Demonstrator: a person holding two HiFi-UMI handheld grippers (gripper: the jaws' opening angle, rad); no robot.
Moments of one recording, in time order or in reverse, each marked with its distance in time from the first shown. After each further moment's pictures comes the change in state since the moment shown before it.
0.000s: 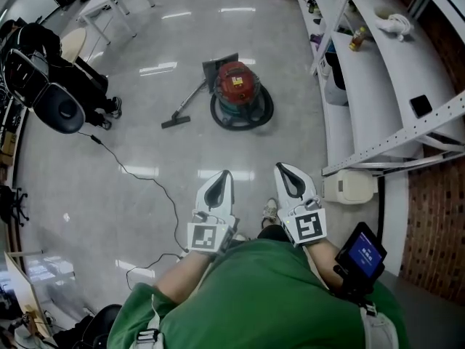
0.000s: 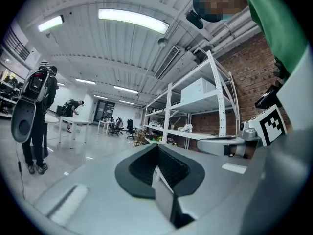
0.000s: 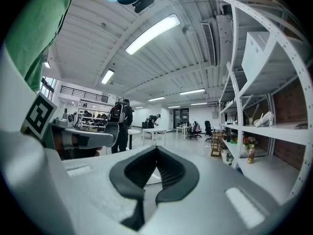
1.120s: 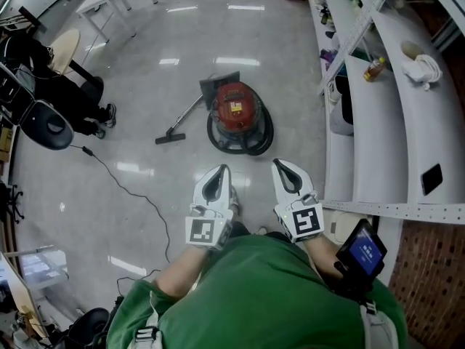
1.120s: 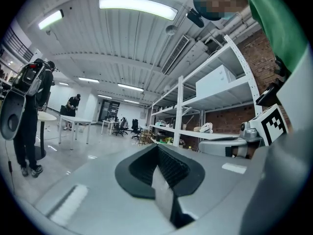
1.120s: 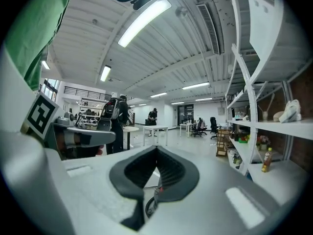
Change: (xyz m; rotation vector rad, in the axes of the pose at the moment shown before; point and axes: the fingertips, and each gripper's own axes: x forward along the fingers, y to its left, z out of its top) left arm 0.214 0.074 -0.005 -0.007 -0.003 0.065; right arm 0.187 -0.138 -0.012 -0.006 0.033 0.064
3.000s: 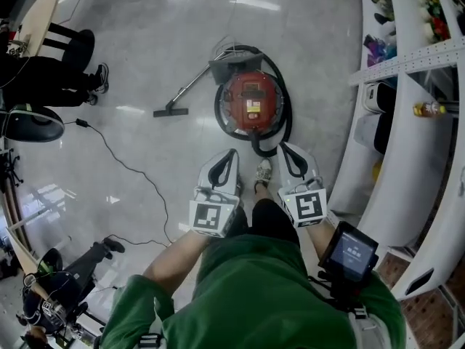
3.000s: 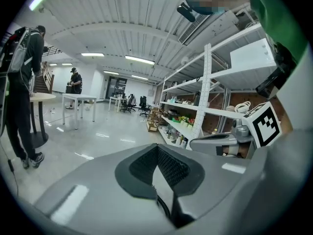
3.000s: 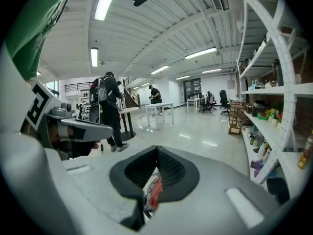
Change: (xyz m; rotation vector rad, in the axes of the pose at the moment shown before) left arm 0.244 0.154 -0.097 -0.049 0.254 0.072; right arm 0.288 -0.111 -0.105 0.070 0.264 0.144
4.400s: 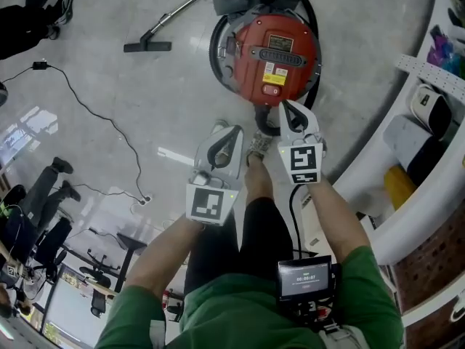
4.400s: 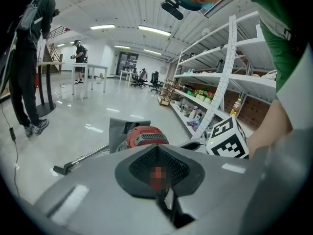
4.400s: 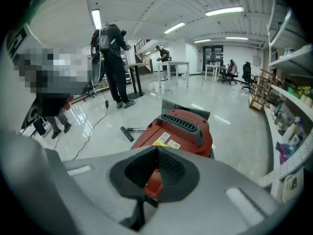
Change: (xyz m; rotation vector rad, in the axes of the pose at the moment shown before) left arm 0.117 0.083 -0.249 -0.136 0.290 0.091; right arm 0.221 -0.034 -0.313 -0.101 0.406 0.168
